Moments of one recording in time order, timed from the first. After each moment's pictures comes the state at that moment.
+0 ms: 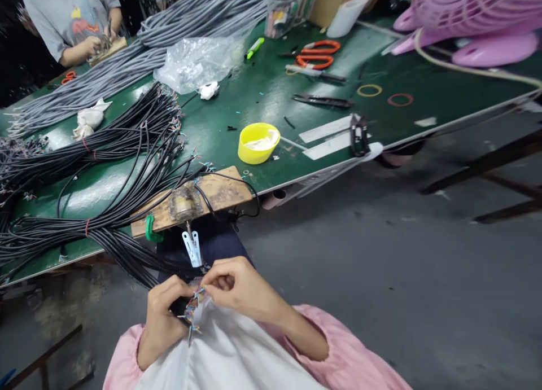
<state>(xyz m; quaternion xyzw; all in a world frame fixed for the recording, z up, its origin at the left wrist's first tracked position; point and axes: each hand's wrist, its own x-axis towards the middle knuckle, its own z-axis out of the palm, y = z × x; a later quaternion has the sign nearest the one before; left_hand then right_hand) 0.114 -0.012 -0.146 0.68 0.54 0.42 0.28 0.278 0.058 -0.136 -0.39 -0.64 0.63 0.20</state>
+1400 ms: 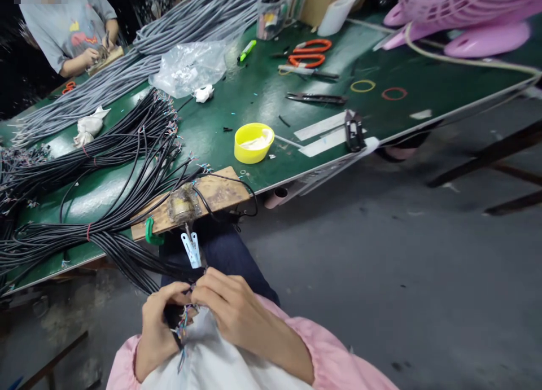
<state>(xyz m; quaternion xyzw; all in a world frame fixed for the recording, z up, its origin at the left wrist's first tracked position) 0.105 -0.025 -0.138 0.70 0.53 0.40 0.25 0.270 0.035 -0.132 -0.27 -0.83 0.30 0.38</state>
